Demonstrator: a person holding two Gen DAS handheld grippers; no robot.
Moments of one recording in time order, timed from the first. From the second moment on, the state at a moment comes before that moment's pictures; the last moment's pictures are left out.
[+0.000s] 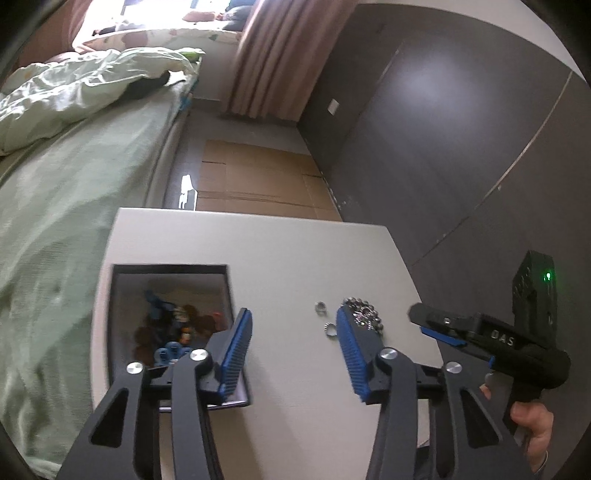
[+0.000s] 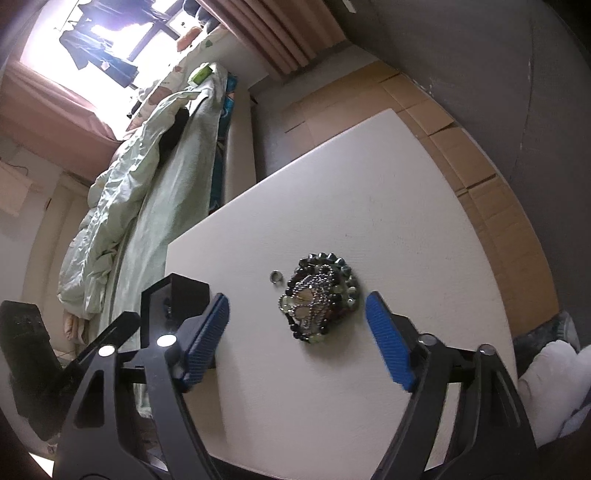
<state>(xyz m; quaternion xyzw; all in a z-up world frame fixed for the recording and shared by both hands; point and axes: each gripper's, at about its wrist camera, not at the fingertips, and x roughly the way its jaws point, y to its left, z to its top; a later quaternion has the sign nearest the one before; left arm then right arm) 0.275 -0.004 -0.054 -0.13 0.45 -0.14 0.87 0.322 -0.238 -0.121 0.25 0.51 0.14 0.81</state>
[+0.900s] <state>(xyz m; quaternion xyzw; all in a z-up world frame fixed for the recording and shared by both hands) 0.318 -0.034 -0.106 -0.14 0.49 -0.15 0.85 0.360 -0.209 -0.159 0.21 0.54 0.11 0.81</state>
